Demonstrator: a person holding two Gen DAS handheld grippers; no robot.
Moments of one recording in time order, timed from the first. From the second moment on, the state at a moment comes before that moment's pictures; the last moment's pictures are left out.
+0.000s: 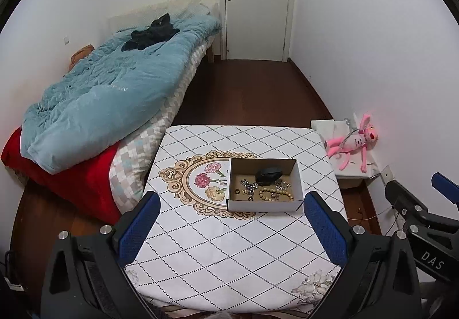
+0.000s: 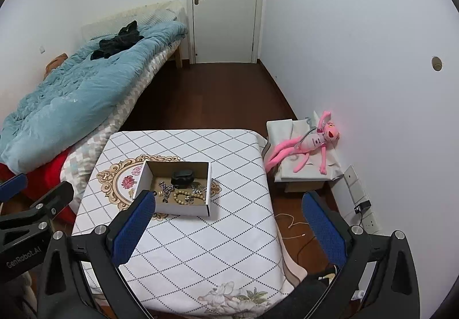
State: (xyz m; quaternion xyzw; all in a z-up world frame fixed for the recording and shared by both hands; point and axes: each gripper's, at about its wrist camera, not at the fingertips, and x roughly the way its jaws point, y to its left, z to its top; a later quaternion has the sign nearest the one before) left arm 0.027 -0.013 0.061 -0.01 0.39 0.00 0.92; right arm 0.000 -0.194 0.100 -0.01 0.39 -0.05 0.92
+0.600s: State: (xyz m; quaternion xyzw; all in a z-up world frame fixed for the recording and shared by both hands) left arm 0.046 -0.016 0.053 -0.01 0.43 0.01 0.90; right arm 0.015 -0.202 0.102 -0.01 0.41 -0.05 0.91
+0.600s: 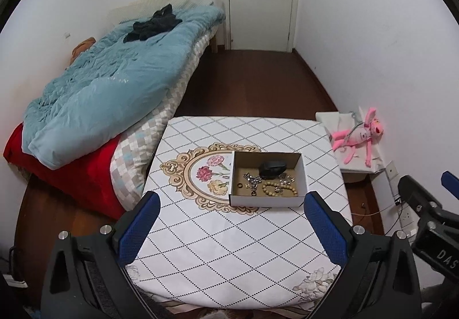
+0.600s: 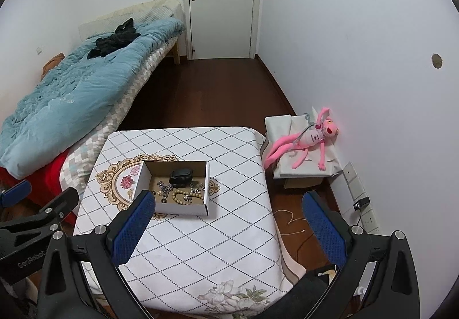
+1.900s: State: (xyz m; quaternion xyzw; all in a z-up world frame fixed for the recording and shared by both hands) left arm 0.110 -0.009 0.013 0.00 0.49 0.03 0.87; right arm 0.101 -0.192 0.042 -0.02 0.50 -0.04 0.86
